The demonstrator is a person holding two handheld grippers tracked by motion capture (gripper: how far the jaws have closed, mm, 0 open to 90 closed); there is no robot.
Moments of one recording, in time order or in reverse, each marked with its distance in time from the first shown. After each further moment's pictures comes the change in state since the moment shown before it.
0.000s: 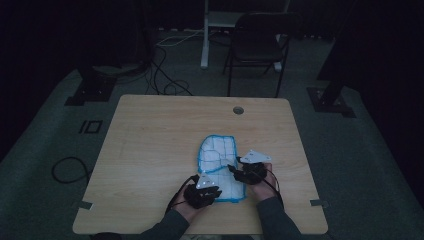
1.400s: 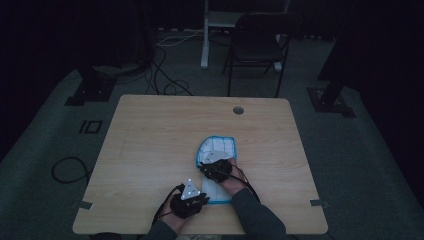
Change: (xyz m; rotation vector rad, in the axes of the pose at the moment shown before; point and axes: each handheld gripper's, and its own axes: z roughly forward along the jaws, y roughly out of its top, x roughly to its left) left arm -0.001 -0.033 -0.020 -0.024 0.024 -0.048; right arm 0.060 0.040 0.070 0.074 0.166 -0.195
